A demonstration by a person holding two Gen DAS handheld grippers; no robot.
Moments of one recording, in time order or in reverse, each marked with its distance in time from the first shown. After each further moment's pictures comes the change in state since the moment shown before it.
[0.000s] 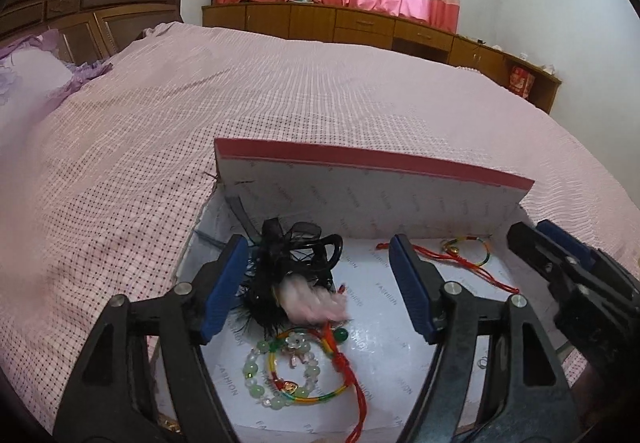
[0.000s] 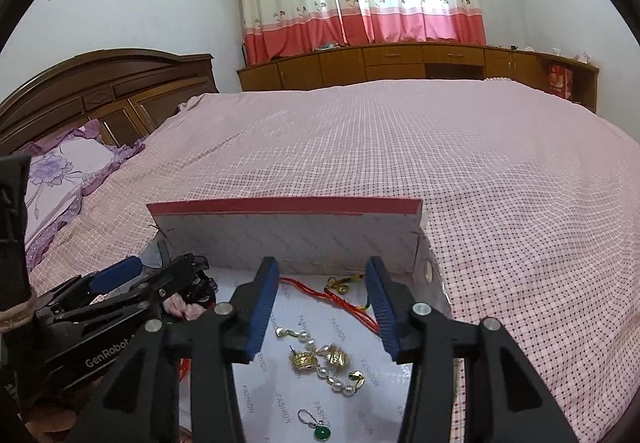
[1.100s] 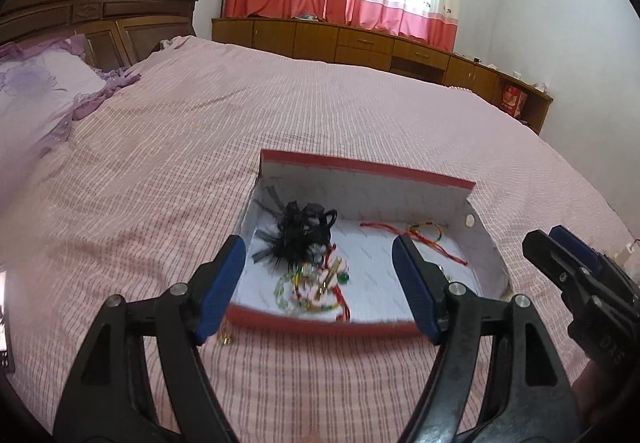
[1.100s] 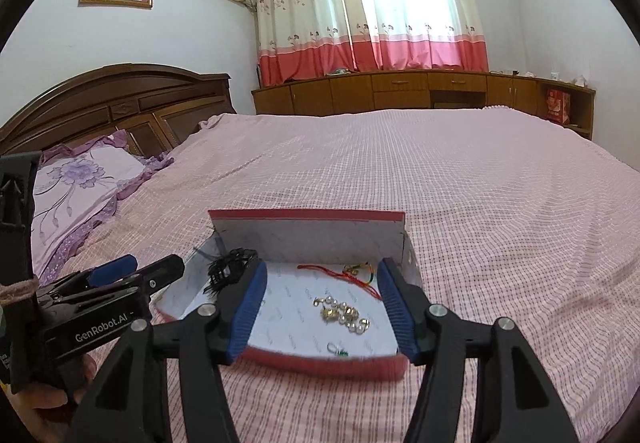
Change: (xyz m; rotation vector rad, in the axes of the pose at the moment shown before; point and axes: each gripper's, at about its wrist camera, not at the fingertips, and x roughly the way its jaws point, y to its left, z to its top) left arm -0.102 0.008 -0.022 -0.034 -0.046 -0.013; right arm -0.116 0.021 -0.013 -0.041 -0.082 0.019
